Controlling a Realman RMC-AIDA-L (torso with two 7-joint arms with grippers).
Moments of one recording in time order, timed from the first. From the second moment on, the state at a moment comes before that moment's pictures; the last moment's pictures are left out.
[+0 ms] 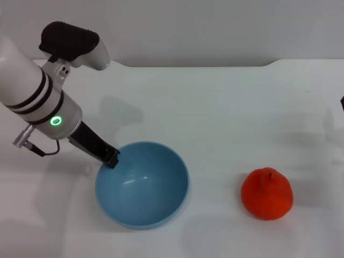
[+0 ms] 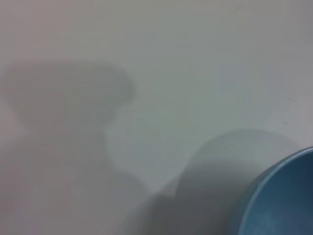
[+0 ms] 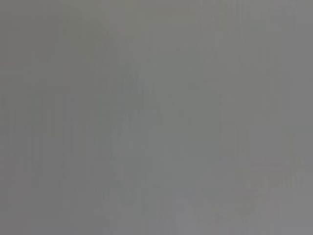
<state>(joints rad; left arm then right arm) -0.71 -2.06 1.38 1.11 2.59 1.52 -2.71 0.44 2.08 -0.10 0.20 -1.16 -1.26 0.06</state>
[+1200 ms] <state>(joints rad) -0.71 -2.06 1.31 1.15 2.57 1.48 -2.75 0.76 2.04 -0.59 -1.04 -2.56 -1.65 2.36</state>
